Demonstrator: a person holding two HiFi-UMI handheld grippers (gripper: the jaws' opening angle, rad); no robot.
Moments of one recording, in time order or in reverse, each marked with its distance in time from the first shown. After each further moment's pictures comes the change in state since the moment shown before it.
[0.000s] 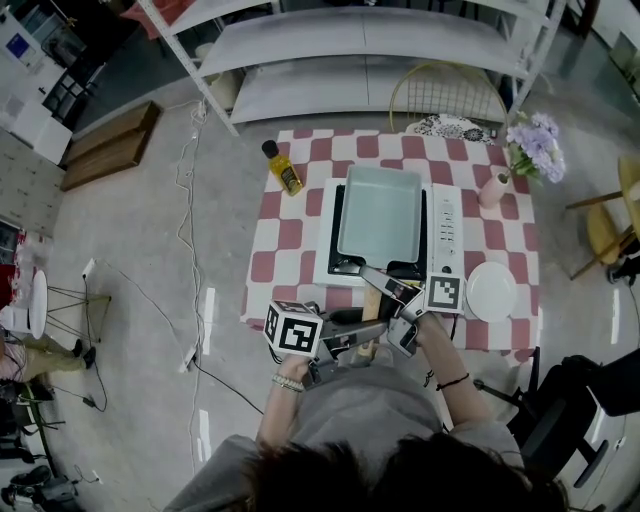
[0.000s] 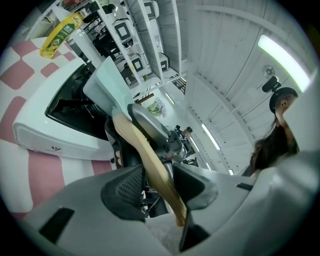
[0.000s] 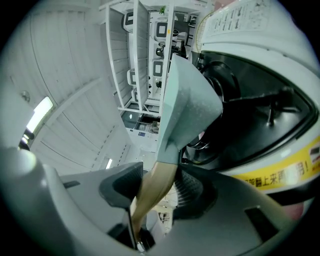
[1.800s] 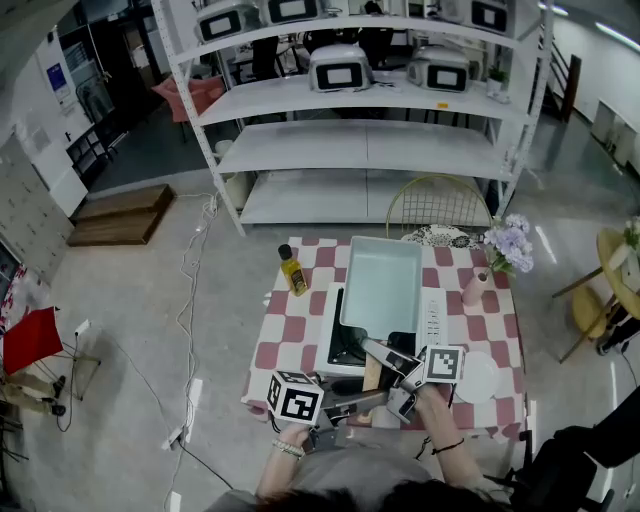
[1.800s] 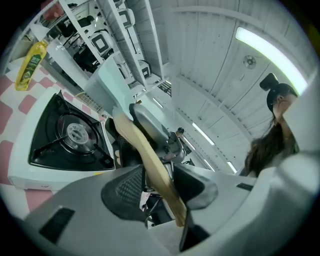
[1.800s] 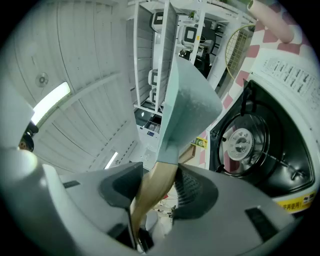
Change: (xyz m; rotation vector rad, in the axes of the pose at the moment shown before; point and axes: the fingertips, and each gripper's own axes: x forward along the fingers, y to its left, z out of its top) left arm -0.003 -0.051 0.042 0.174 -0.061 -0.057; right arm 0.005 0.082 0.031 -0.182 -0.025 0.087
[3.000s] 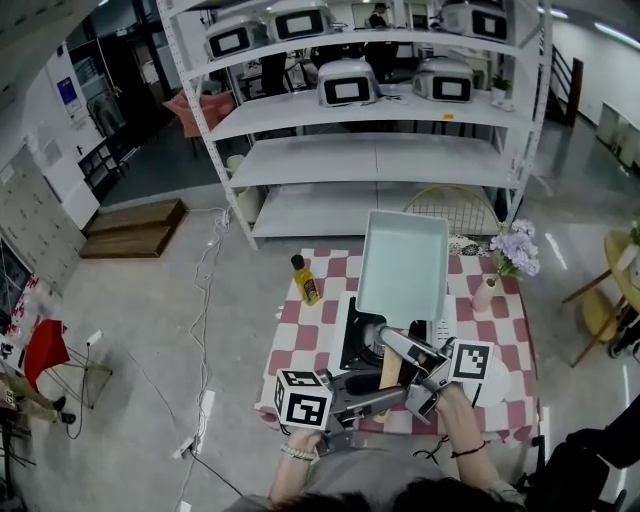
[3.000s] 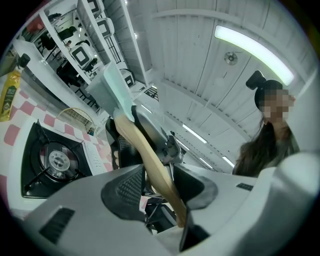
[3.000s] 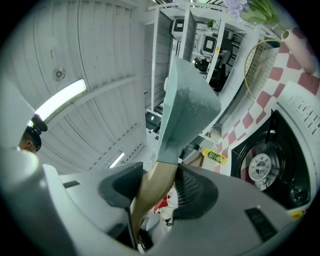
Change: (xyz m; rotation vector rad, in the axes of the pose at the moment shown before) left arm -0.002 -0.063 0.043 0.153 -0.069 -0.073; right arm -0.003 0.080 0.032 -0.125 -0.058 0.062
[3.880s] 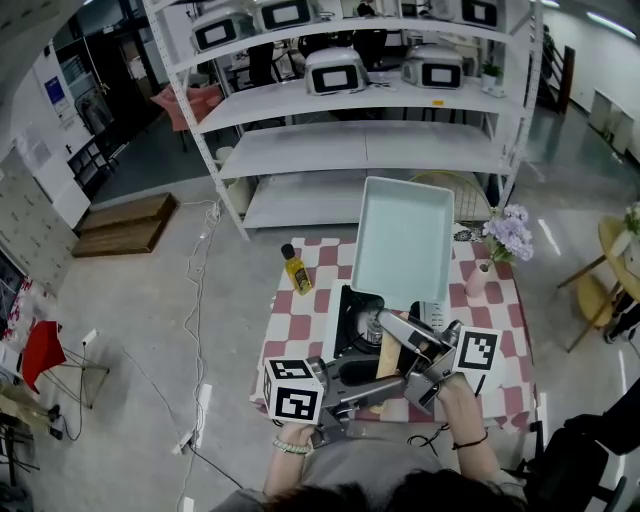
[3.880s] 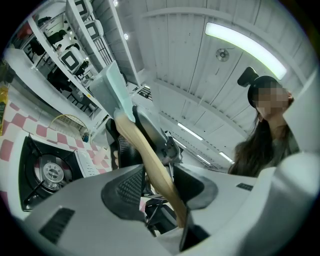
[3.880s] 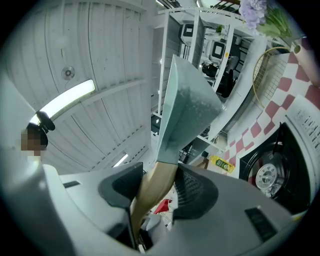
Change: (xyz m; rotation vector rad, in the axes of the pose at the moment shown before) left arm 0.004 -0.027 0.016 0.076 0.005 -0.035; right arm -0.006 0.033 0.015 -0.063 -0.038 0.030
